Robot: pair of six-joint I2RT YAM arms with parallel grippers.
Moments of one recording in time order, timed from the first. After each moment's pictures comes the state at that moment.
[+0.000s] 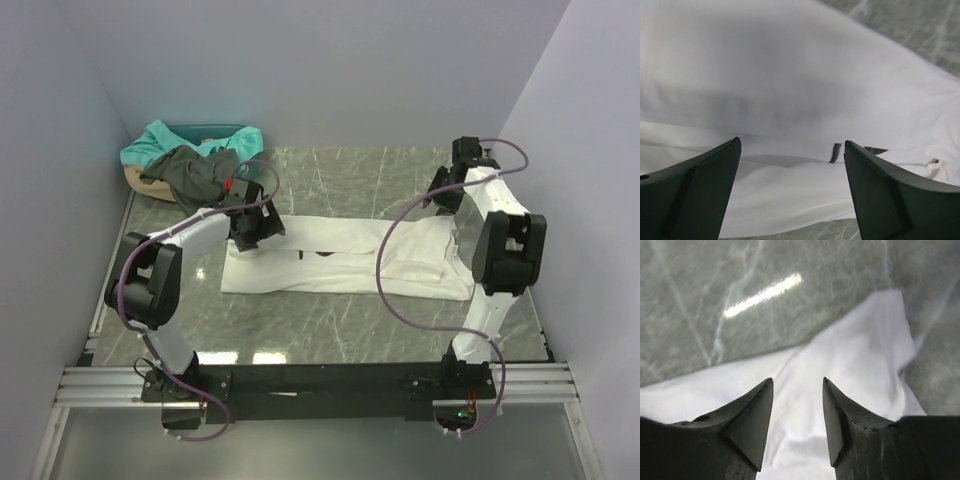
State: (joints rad) left arm -0.35 1.73 1.11 -0.37 0.02 -0.77; right arm -0.08 2.00 1.61 -0.73 -0.07 0.43
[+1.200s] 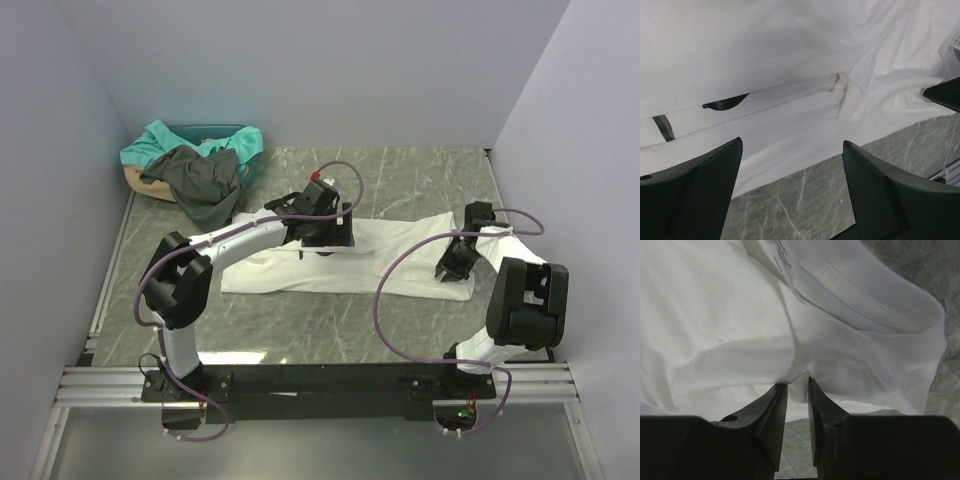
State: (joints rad) left arm -0.76 1.85 1.44 -0.44 0.03 -0.67; right arm -0.18 1.55 0.90 -0.67 -0.09 0.45
